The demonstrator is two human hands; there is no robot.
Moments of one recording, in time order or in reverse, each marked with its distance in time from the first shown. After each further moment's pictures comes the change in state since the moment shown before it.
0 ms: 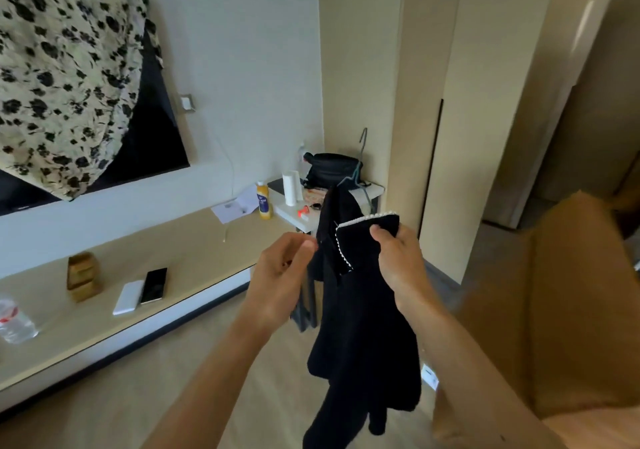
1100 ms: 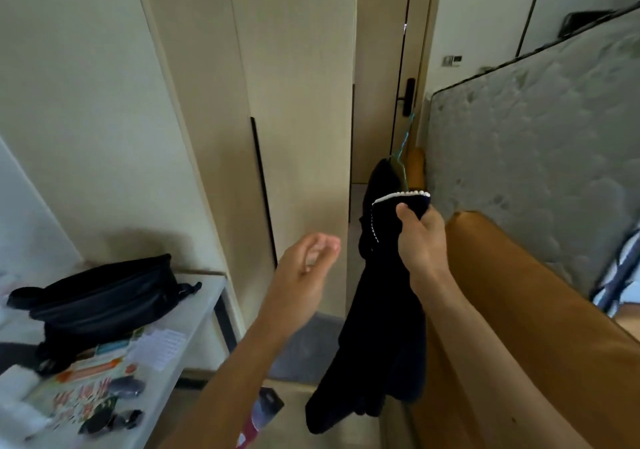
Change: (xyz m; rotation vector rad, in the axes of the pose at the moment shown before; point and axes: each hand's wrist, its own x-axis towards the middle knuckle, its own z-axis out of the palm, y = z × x) left_hand 0.622 -0.133 0.380 -0.379 -0.874 0.233; right_hand 0.598 0.020 -0.122 0.009 0.933 -0.110
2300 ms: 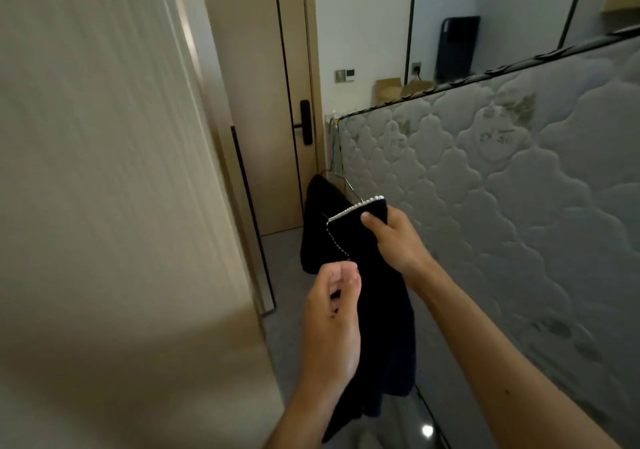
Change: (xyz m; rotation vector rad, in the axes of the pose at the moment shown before) left_hand 0.722 -0.219 0.155 -0.236 -0.166 0.001; right_hand 0.757 0.113 0.139 -0.241 -0.004 -0.085
